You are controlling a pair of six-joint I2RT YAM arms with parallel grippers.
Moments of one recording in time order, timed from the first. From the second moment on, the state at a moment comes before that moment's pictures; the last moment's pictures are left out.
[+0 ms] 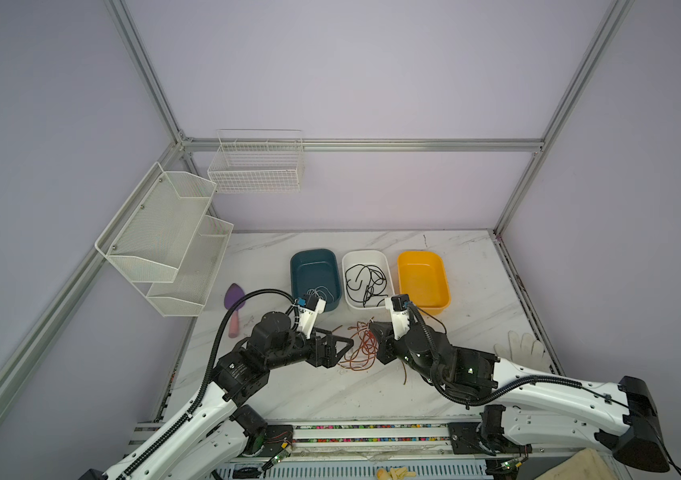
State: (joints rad) left arm -0.64 0.73 0.66 -0.39 0.41 -0.56; right arm 1.19 1.06 0.78 -0.10 0.40 0.57
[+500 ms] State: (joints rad) left arm -0.67 0.86 0.66 -0.38 0.40 -0.57; right arm 1.19 1.07 0.78 -0.10 0.39 0.58
